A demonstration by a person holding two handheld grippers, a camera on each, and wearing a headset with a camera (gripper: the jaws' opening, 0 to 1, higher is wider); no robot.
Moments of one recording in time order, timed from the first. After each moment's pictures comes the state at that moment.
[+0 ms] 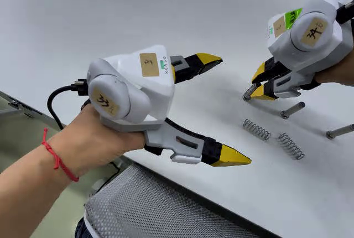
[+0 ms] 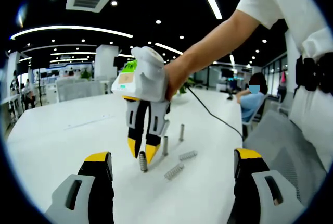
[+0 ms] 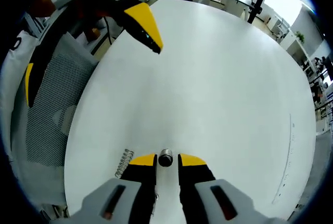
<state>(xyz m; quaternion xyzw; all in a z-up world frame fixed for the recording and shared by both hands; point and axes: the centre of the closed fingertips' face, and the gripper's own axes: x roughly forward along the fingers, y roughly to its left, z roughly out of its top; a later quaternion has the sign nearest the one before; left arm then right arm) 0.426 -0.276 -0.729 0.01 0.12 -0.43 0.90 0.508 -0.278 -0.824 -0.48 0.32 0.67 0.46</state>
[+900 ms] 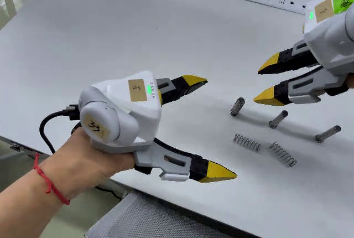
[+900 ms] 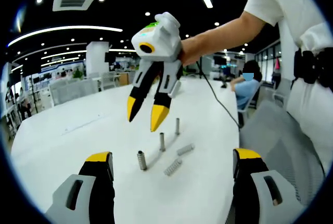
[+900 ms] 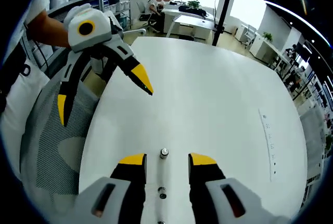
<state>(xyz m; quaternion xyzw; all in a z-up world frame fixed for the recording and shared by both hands) 0.424 -0.281 -0.727 0.06 0.15 -0.45 0.88 0.513 -0.301 -0.738 -0.38 0.27 0.66 0.59</state>
